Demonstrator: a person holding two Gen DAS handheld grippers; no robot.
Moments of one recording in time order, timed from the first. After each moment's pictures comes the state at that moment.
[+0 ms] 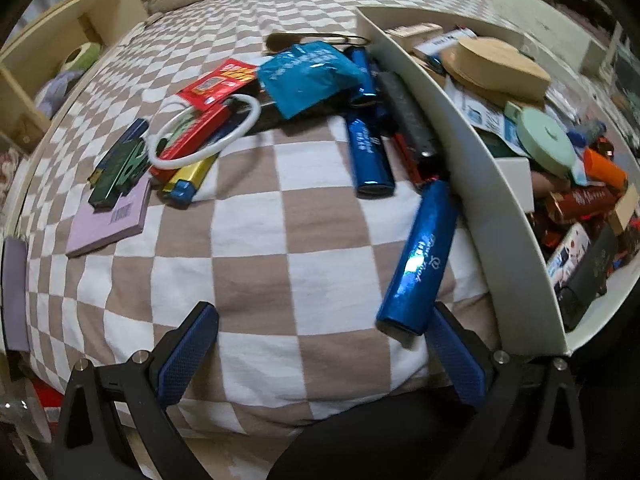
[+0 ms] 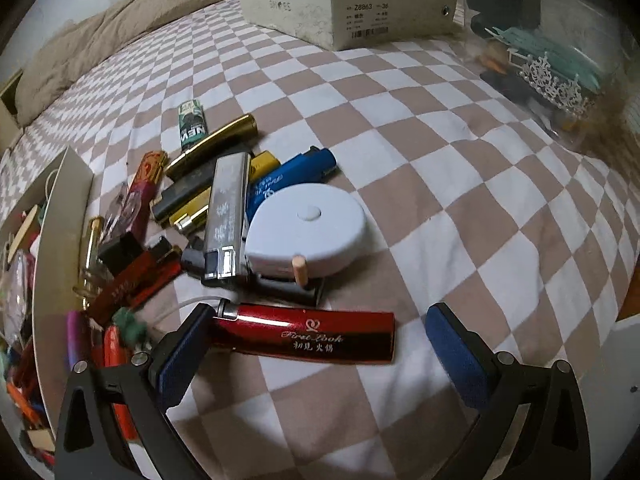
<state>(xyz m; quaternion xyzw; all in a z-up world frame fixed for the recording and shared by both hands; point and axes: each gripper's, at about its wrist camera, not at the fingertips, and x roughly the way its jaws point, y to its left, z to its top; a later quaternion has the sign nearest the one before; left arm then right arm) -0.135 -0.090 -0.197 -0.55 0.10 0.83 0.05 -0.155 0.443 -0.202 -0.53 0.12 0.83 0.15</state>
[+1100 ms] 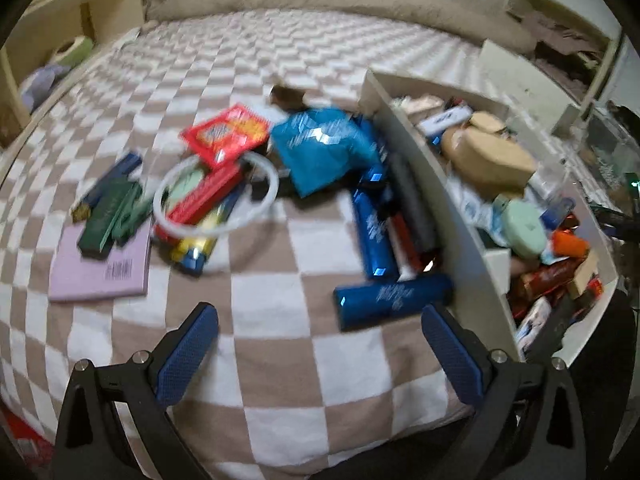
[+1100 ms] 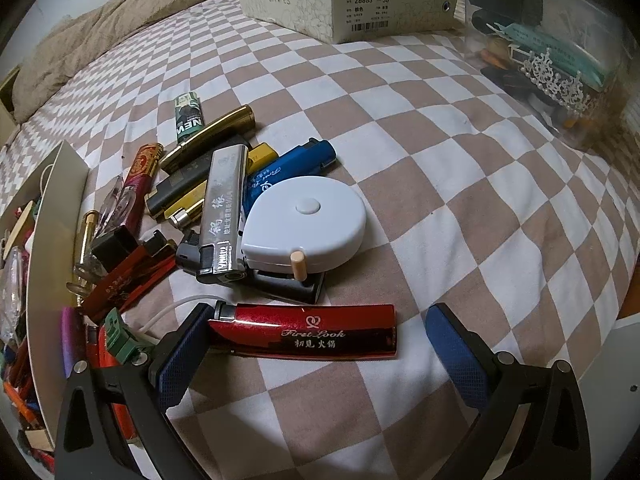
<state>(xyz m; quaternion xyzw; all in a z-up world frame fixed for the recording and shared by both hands) -0.168 -0.106 -0.173 -0.49 0.04 0.86 0.13 -0.162 0.439 -0.208 -0.54 0.11 0.82 0.16</state>
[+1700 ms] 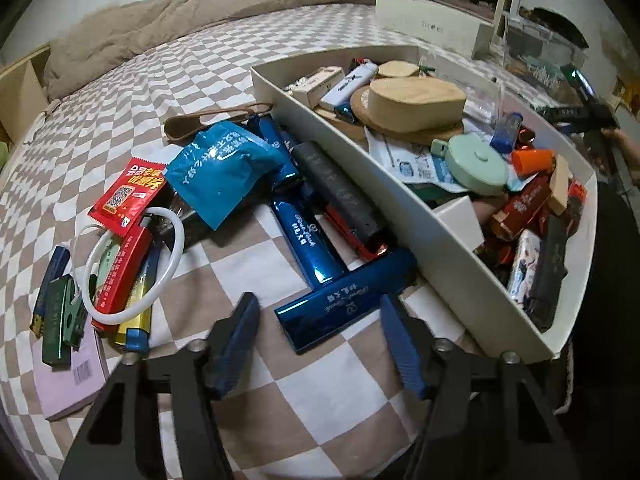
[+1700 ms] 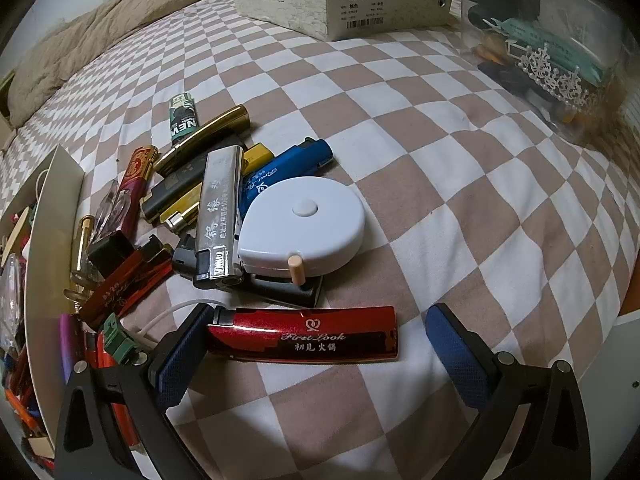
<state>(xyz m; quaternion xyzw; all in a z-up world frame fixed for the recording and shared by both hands) -0.172 -0.085 -0.188 -0.46 0.15 0.83 0.26 -0.164 0.443 -0.209 -0.54 0.12 0.82 0.16</state>
